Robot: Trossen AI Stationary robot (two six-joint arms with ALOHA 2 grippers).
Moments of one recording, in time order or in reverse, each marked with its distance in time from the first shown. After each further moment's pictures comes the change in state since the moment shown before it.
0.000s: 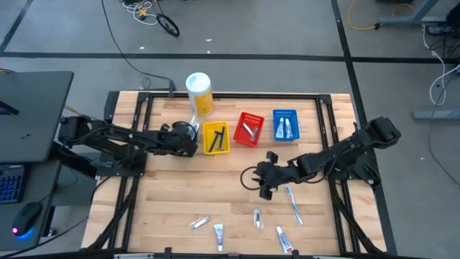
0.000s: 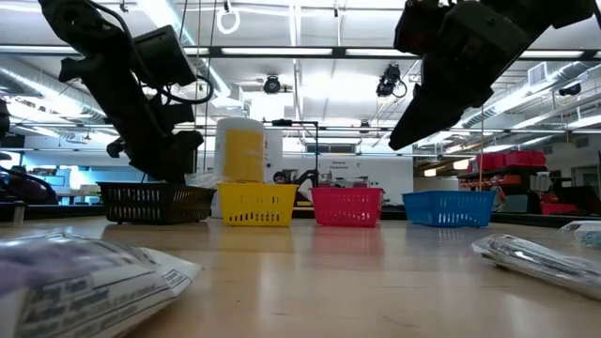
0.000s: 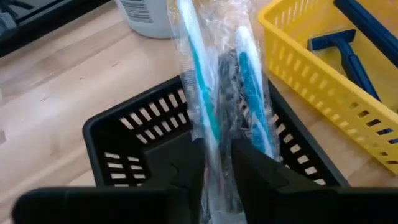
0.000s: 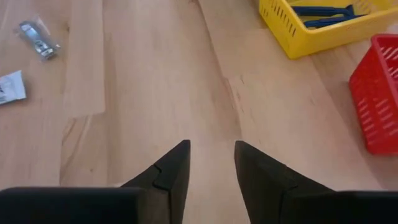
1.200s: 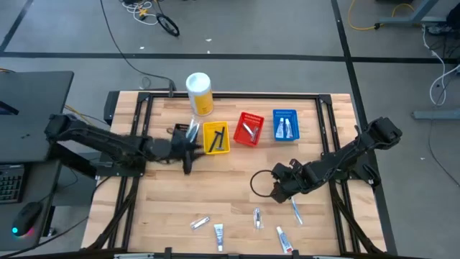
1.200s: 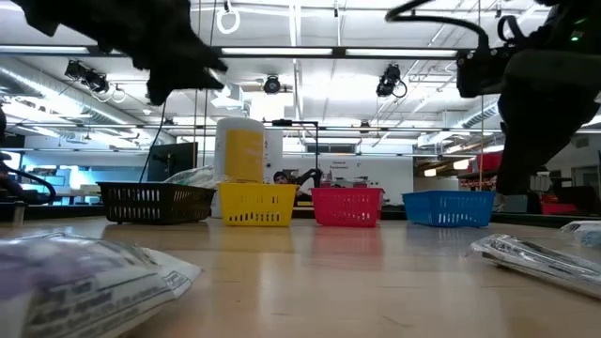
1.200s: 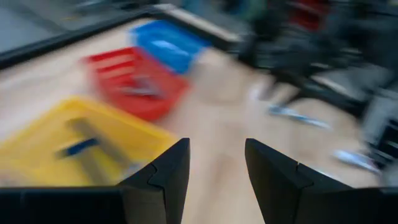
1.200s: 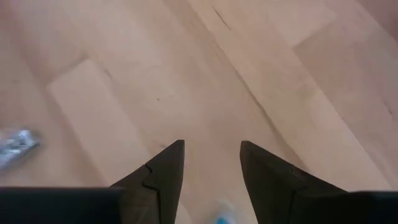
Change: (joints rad) left arm -0.296 -0.286 0.002 0.410 0.222 0.210; right arm 0.137 -0.010 0.000 -0.471 -0.009 0.608
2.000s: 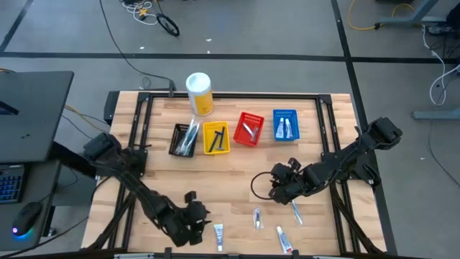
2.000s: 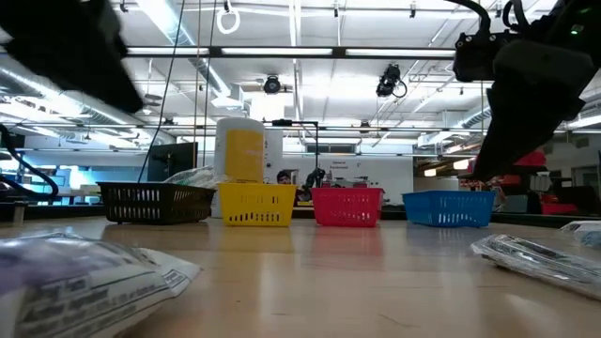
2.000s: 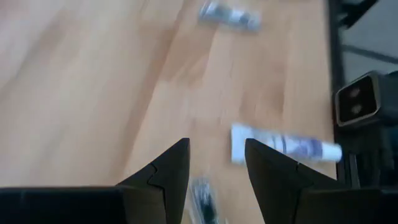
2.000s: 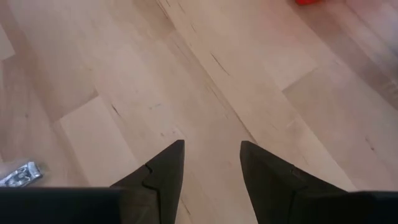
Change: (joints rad) left arm -0.585 0.775 0.597 -0.408 -0.176 -0.384; right arm 0.036 0.000 0.000 0.046 0.150 -0.013
